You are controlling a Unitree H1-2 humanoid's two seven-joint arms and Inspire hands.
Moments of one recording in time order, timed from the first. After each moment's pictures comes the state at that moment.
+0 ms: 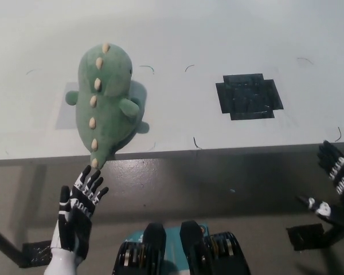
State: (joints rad) left_arm 0.00 0.03 0.05 0.07 -0.23 -0.20 -0.12; right_arm -0.03 -0.29 -0.09 0.00 0.22 -0.14 0.24
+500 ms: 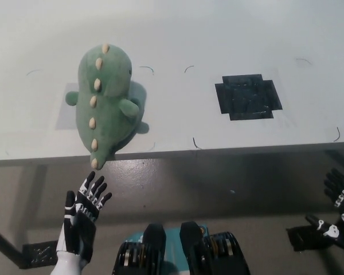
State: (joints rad) left_arm -0.02 0.03 0.05 0.16 -0.23 -0.26 -0.12; right_arm 0.03 -0.26 -0.10 0.04 0.25 -0.15 0.26
